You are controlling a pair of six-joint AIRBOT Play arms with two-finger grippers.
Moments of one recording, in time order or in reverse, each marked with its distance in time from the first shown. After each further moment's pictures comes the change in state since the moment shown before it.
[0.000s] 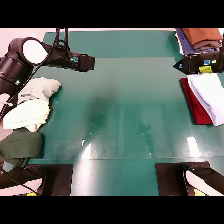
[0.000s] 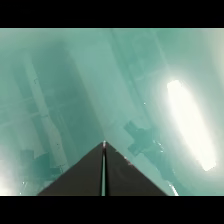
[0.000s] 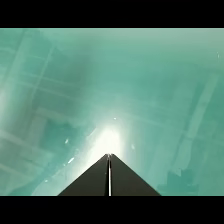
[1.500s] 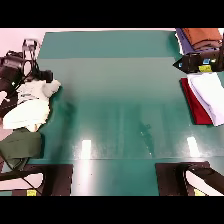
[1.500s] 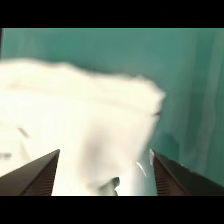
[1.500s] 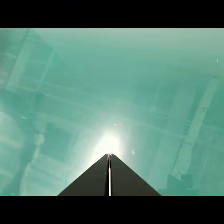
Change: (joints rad) left arm 0.393 -0.095 -0.251 0.591 0.048 -0.189; right arm 0.003 -0.003 0.000 0.001 -0.020 0.000
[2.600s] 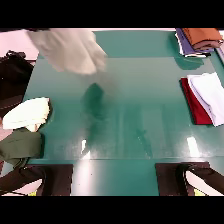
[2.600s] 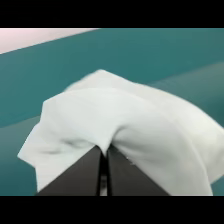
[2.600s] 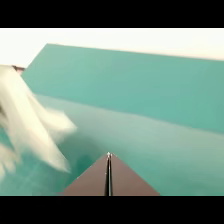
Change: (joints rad) left arm -0.498 0.233 0.528 -0.089 -0.139 0.129; right arm 0.000 0.000 0.352 0.033 -0.092 0.000
